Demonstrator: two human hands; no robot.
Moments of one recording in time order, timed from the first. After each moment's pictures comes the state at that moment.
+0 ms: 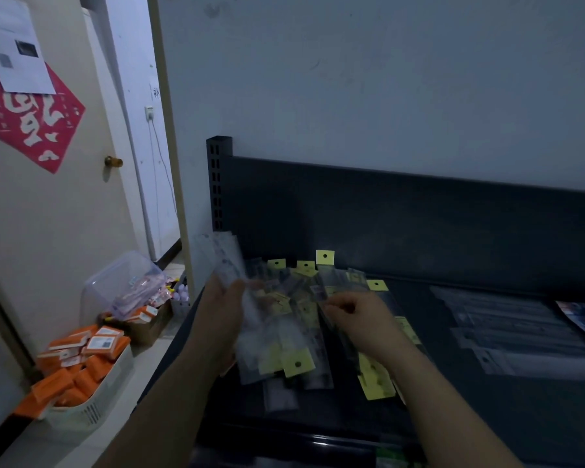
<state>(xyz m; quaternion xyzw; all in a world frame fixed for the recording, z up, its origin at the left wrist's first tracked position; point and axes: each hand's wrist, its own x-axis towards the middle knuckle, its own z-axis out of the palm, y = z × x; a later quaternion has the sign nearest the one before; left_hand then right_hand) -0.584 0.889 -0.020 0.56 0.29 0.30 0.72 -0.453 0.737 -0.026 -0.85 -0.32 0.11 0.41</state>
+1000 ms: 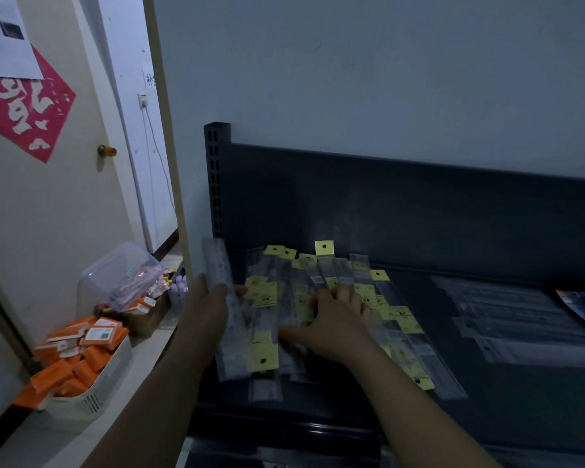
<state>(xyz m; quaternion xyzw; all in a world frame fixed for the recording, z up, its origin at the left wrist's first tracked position) -0.593 0.906 -0.032 0.60 0.35 0.29 0.66 -0.477 0.771 -0.046 -0.93 -0.32 0.09 0.14</state>
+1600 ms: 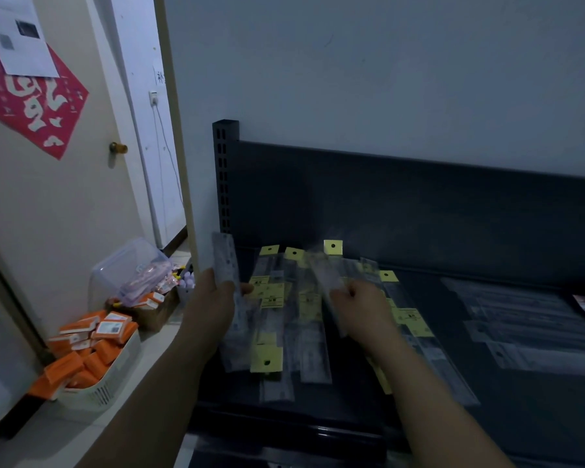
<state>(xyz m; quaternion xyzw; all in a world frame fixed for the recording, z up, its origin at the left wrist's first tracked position) -0.589 0.915 -0.033 0.64 0.35 0.28 0.62 -0.453 0.762 -0.041 -0.88 -0.24 0.06 0.40</state>
